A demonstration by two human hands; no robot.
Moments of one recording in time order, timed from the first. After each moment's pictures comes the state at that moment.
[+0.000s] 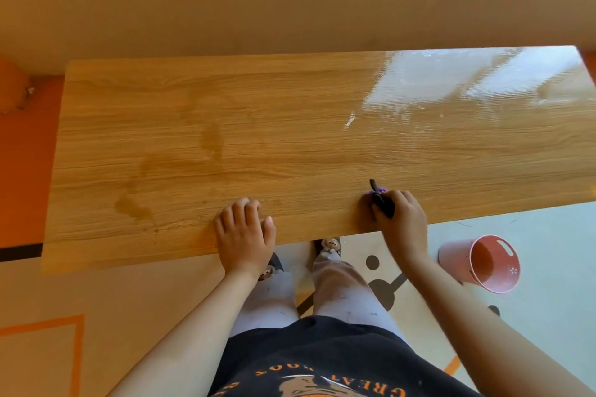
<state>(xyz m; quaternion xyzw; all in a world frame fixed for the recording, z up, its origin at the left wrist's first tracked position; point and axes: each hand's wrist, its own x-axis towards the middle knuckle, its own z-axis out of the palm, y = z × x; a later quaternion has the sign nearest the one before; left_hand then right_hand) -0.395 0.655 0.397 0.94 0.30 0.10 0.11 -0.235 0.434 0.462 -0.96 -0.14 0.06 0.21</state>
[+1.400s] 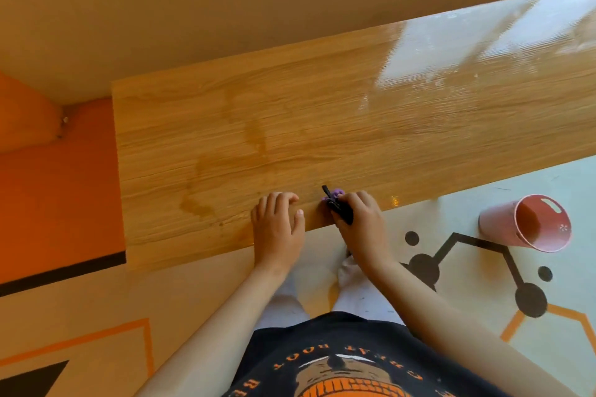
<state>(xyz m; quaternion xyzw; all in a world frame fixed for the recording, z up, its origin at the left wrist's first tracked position) -0.428 0.700 0.449 0.93 0.23 0.07 0.30 -0.357 0.555 0.454 -0.93 -0.17 0.09 0.31</state>
